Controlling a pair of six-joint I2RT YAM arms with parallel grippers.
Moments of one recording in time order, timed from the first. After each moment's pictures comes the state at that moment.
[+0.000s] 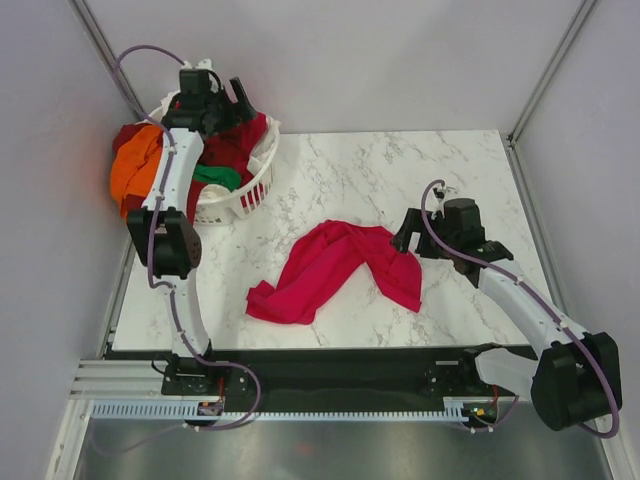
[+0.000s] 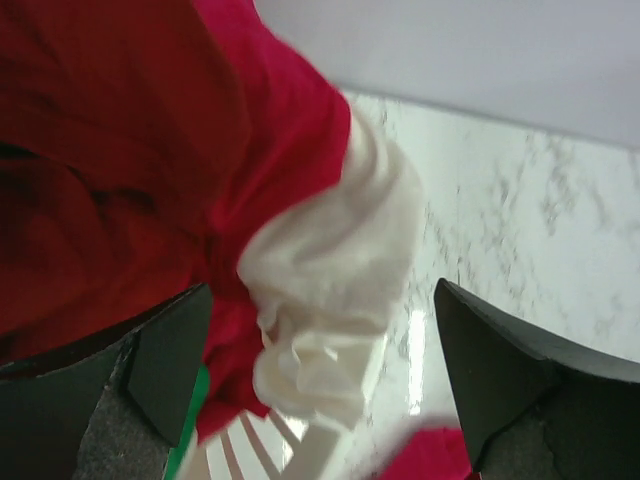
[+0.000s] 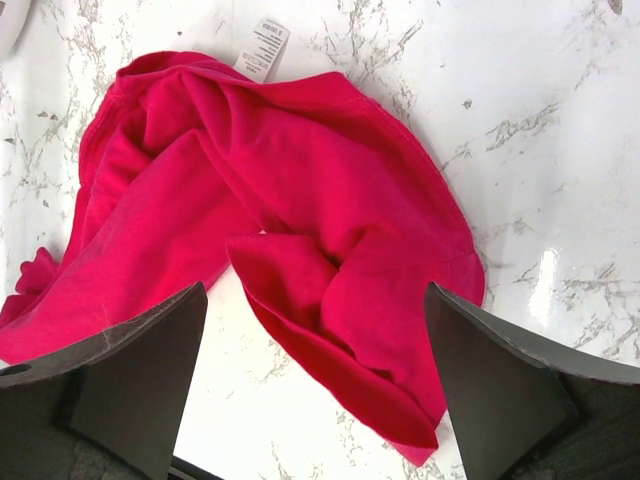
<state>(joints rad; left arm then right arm) -0.03 2.14 2.24 -0.59 0.16 -0.38 0.26 1.14 0.74 -0.29 -0.19 0.44</state>
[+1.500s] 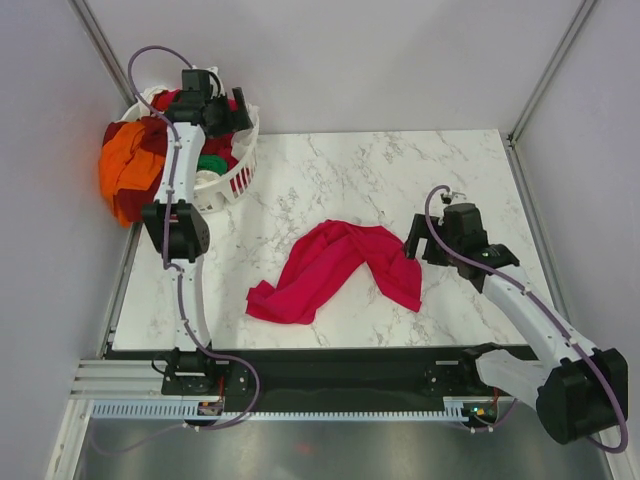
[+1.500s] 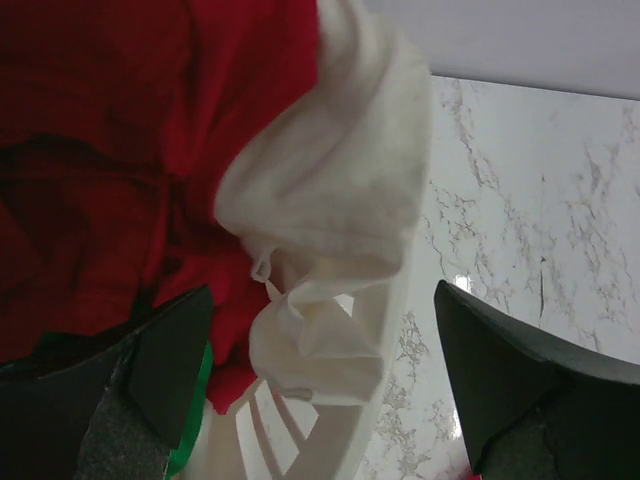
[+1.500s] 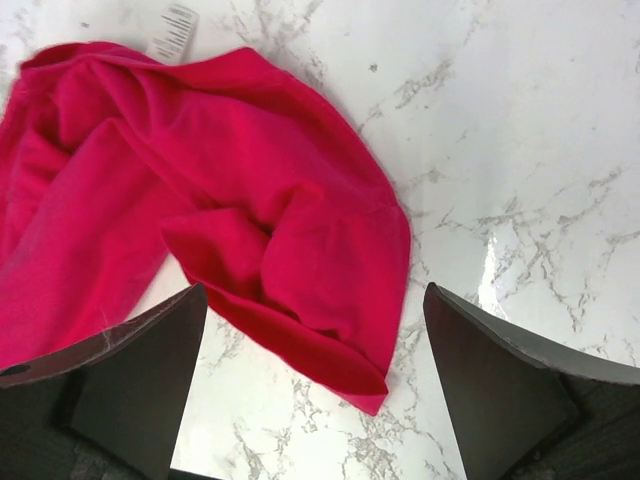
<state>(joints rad) -0.04 2.39 2.58 -0.86 0.17 -0.22 0.28 1.04 0.76 -0.46 -0.02 0.44</state>
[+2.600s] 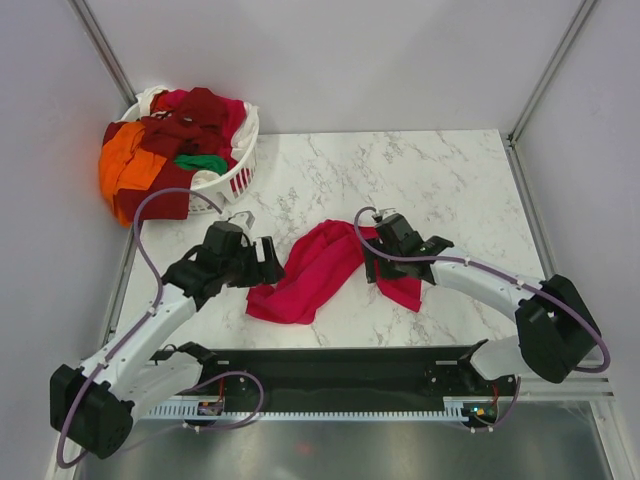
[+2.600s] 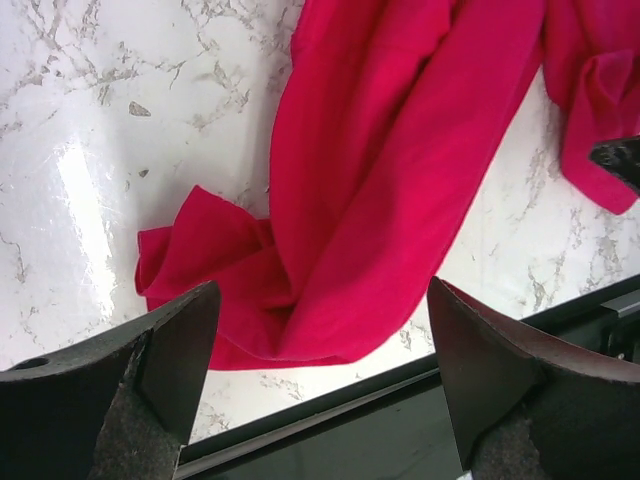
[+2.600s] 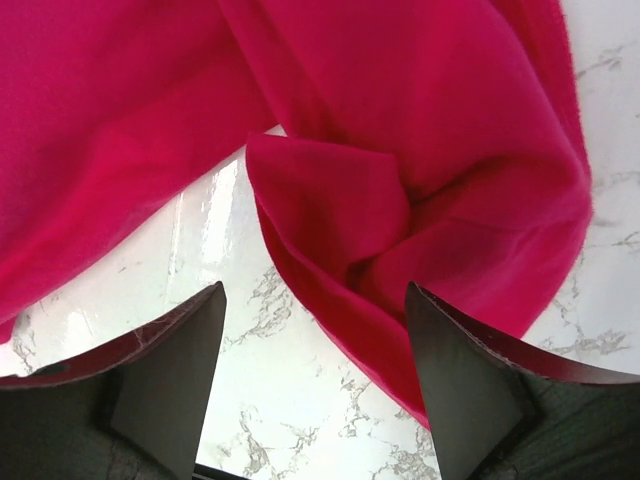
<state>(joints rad) -0.45 0.97 0.72 -0.58 0.09 -0.51 0.65 1.38 0.84 -0.43 0.12 0.41</state>
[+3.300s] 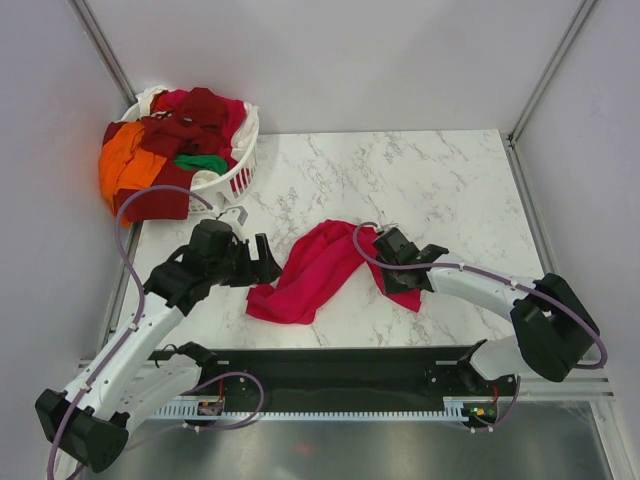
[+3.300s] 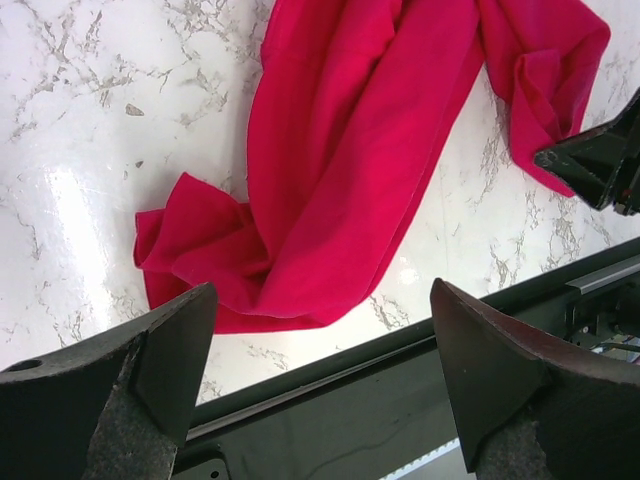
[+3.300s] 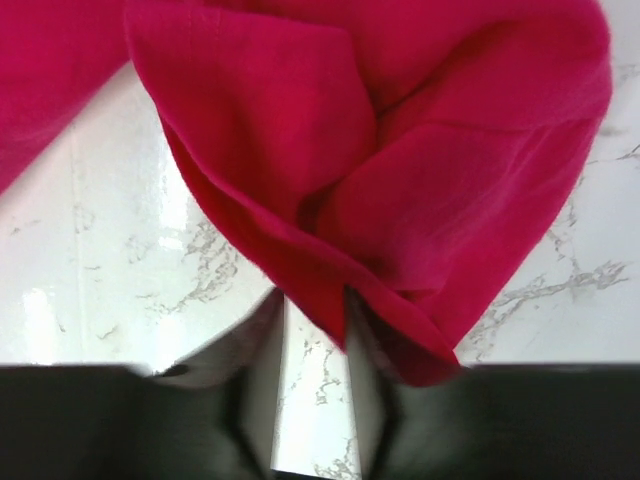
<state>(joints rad) -0.46 0.86 0.82 -0.73 0.10 -0.51 0.70 1.41 0.78 -0.51 0.19 0.45</state>
